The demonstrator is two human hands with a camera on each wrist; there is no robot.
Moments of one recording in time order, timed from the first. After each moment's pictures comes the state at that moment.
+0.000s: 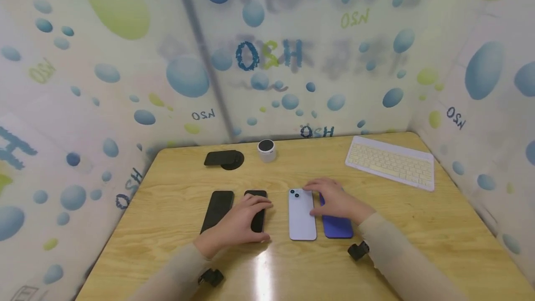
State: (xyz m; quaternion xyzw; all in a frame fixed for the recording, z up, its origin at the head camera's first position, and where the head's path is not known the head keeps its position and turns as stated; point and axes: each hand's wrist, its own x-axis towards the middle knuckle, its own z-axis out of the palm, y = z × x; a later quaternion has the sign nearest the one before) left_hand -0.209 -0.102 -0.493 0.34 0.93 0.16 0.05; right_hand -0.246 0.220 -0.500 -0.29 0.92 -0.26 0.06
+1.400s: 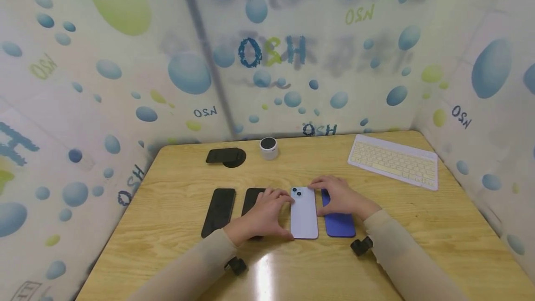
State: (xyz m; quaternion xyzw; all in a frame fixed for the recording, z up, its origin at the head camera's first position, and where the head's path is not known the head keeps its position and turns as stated) left_hand -0.223 -0.042 -0.497 0.32 0.94 0.13 0.08; right_hand -0.255 0.231 -0.505 -0.28 0.92 -0.25 0.07
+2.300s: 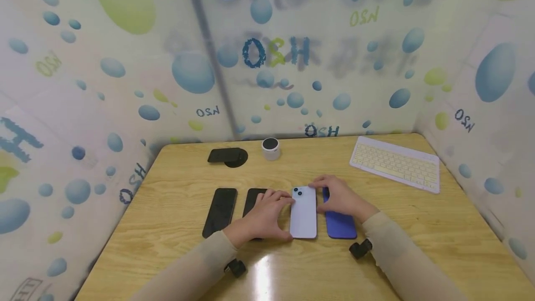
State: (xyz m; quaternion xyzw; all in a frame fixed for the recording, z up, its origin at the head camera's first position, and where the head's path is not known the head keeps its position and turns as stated) left_hand -0.217 -0.048 -0.495 0.33 0.93 0.12 0.07; right_hand -0.254 0.222 -0.500 -0.23 0.92 -0.30 0.08
